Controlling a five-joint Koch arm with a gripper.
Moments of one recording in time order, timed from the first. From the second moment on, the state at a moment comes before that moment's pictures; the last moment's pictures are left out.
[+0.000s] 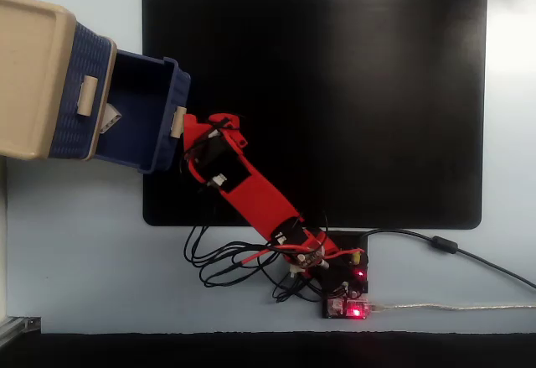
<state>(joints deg) 46.8 65.6 21.2 110.7 126.0</state>
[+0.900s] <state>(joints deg) 33.0 43.8 20.9 71.5 147.0</state>
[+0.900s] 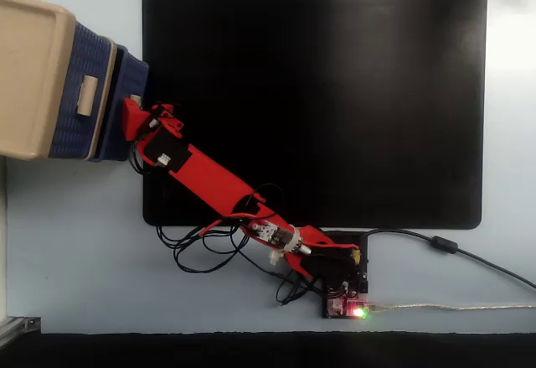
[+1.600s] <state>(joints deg) 68.0 65.9 31.6 112.9 103.7</state>
